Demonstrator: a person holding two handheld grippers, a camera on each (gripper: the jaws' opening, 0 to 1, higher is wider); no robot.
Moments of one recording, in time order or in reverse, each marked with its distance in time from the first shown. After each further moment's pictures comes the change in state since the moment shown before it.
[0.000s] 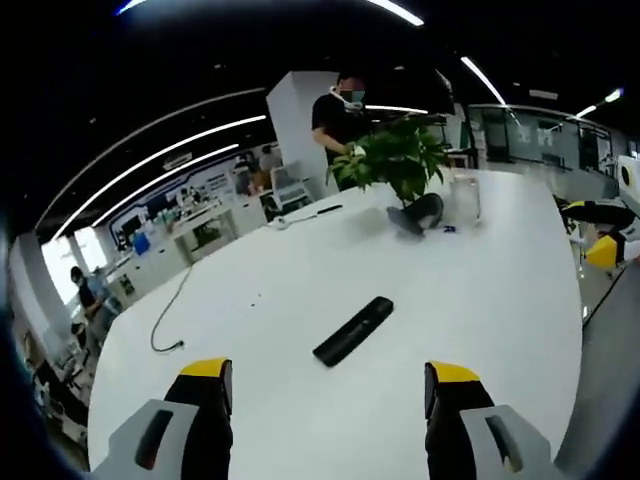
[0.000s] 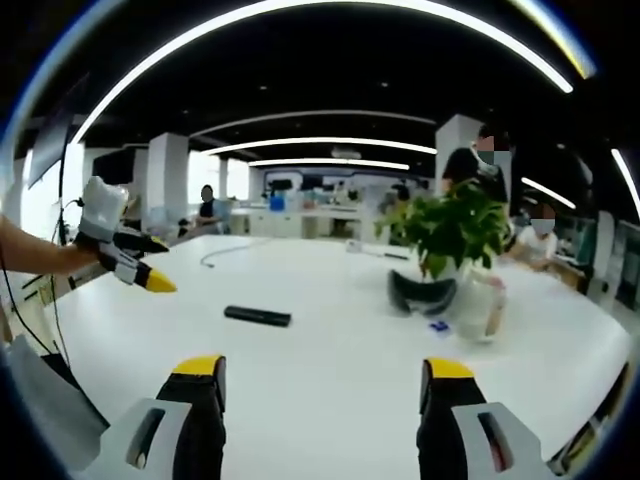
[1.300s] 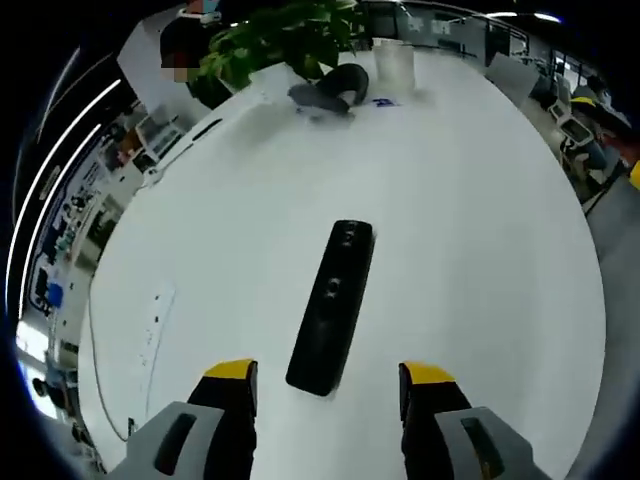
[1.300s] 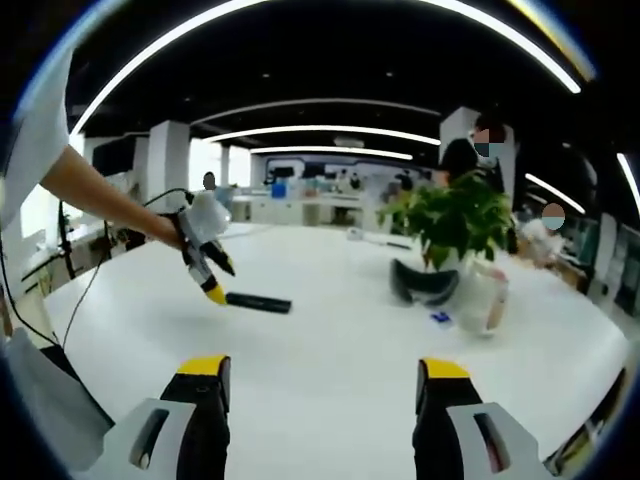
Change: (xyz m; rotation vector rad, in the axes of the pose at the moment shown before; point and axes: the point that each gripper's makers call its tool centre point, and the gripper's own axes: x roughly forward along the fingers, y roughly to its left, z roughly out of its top) left arm 0.146 -0.008 -0.050 0.409 0.453 -0.414; right arm 0.004 0.003 -0.011 -0.018 0.058 0.007
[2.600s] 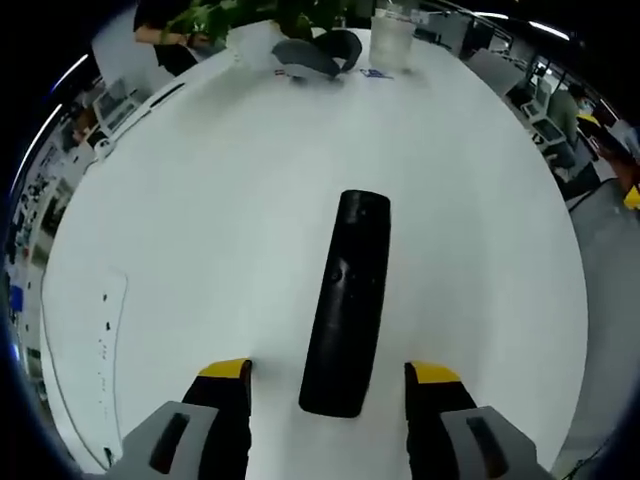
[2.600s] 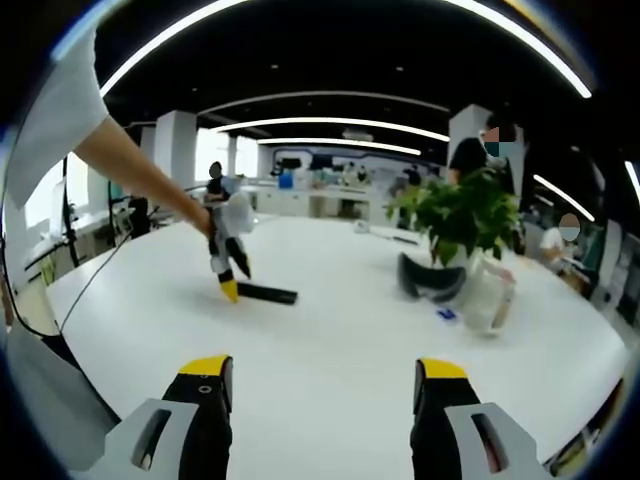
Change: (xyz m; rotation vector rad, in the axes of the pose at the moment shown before) left arm 0.028 0.007 -0.005 -0.017 0.087 -0.221; right arm 0.005 0.005 -0.005 -0.029 0.035 0.027
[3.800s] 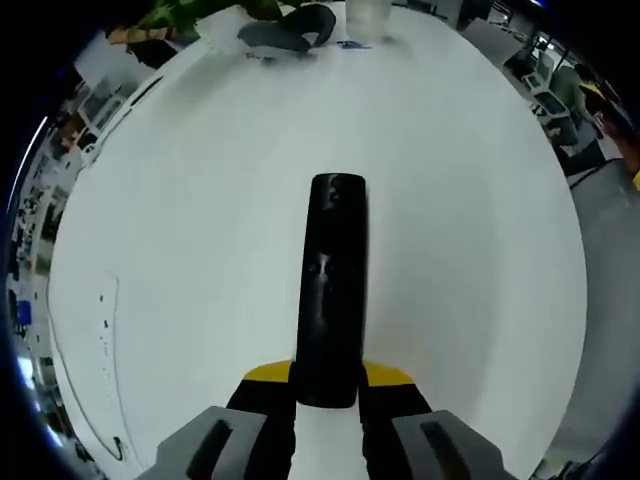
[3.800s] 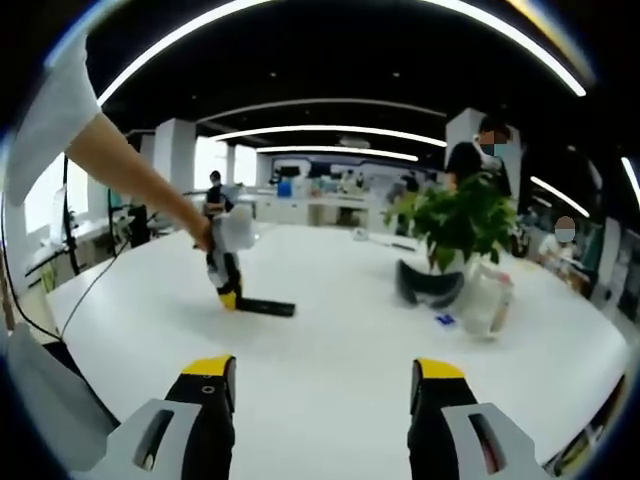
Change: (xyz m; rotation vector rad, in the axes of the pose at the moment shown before) left arm 0.000 -0.020 -0.010 0.023 0.132 0.030; right arm -0.005 -0.004 0.006 0.016 -0.039 -0.007
